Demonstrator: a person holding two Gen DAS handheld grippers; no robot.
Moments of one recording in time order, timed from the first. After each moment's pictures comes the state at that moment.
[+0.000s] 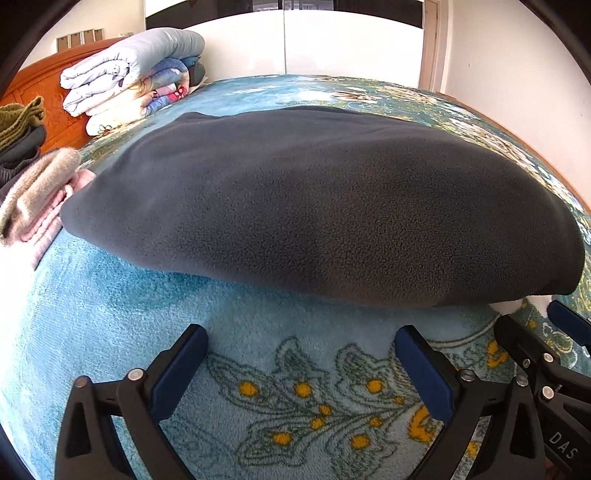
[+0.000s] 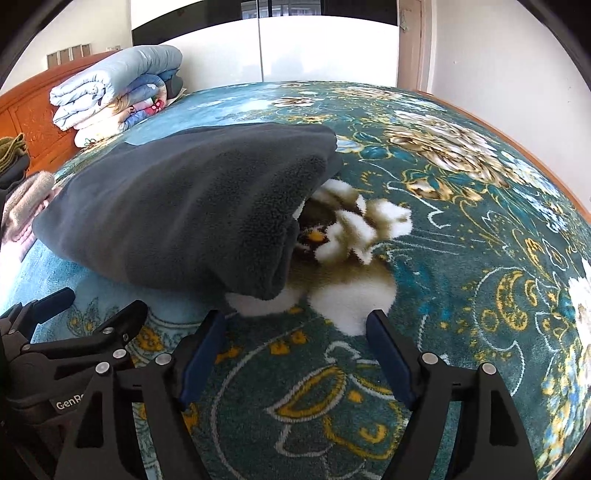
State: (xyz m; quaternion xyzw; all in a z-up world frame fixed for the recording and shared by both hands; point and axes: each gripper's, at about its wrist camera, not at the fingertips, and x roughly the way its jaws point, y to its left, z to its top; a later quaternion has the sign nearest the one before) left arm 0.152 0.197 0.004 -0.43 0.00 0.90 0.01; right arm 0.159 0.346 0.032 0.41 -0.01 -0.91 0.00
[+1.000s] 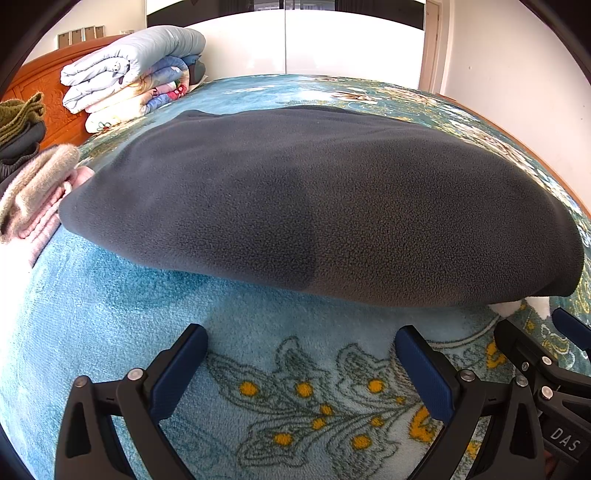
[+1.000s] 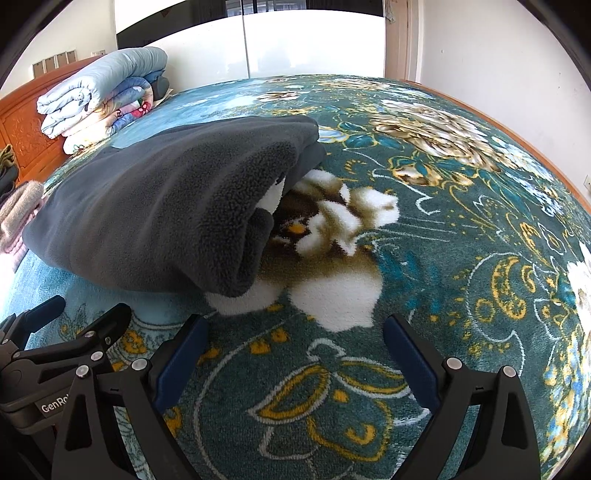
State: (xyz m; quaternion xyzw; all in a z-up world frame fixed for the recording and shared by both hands) left arm 0.153 0.196 0.007 -0.43 0.00 0.90 0.02; right arm 0.157 0.353 0.026 0.42 -0.03 -0.91 -0.01
